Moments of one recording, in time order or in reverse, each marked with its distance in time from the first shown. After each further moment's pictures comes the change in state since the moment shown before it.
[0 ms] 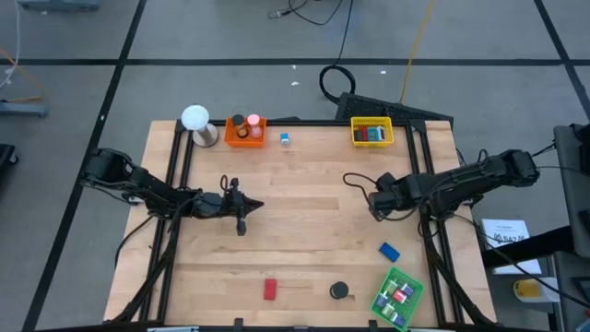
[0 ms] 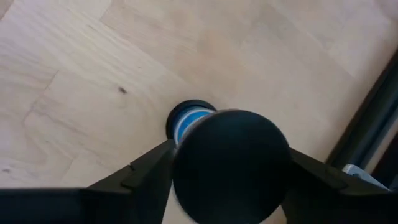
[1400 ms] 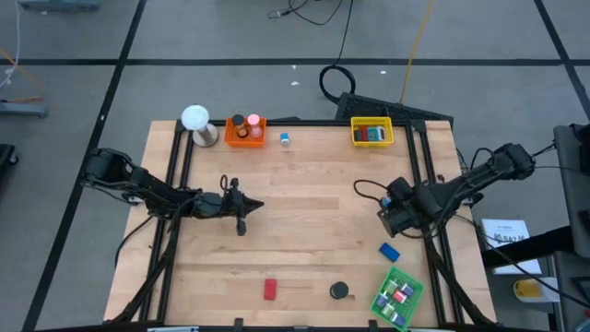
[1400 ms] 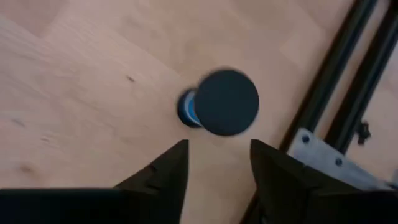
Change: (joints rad) left arm 0.000 0.000 0.000 0.004 0.000 -0.008; right arm 0.295 0.000 0.201 -0.333 0.085 0.348
